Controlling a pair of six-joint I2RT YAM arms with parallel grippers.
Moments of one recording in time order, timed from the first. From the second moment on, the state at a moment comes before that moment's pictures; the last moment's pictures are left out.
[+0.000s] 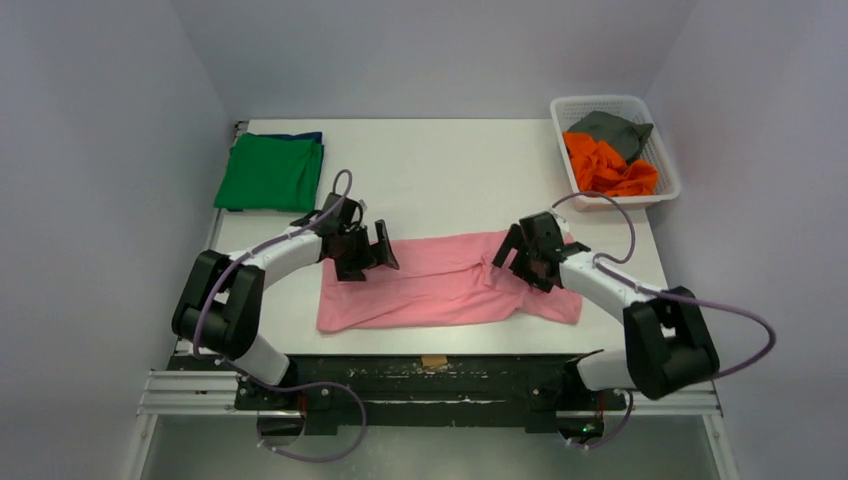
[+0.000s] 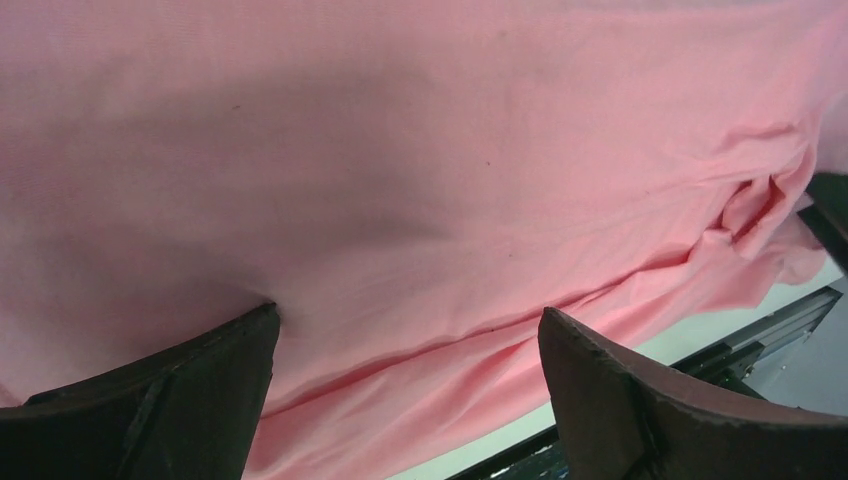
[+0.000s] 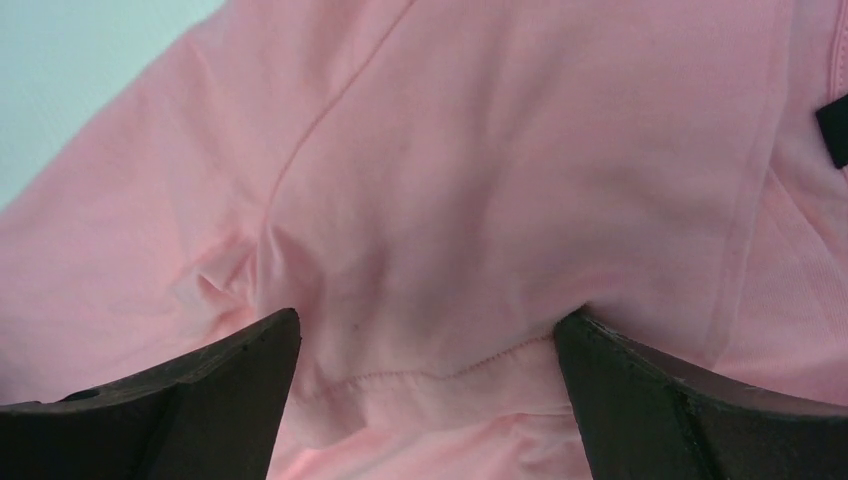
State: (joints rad) left arm -0.36 1.59 0.88 -0.41 0.30 -0.62; right arm 0.37 1.29 0.60 -0.36 0.16 0.83
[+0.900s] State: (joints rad) left arm -0.86 1.68 0.88 -0.11 0.32 -0.98; right arm 0.35 2.63 2.36 -0.46 -0.28 0.22
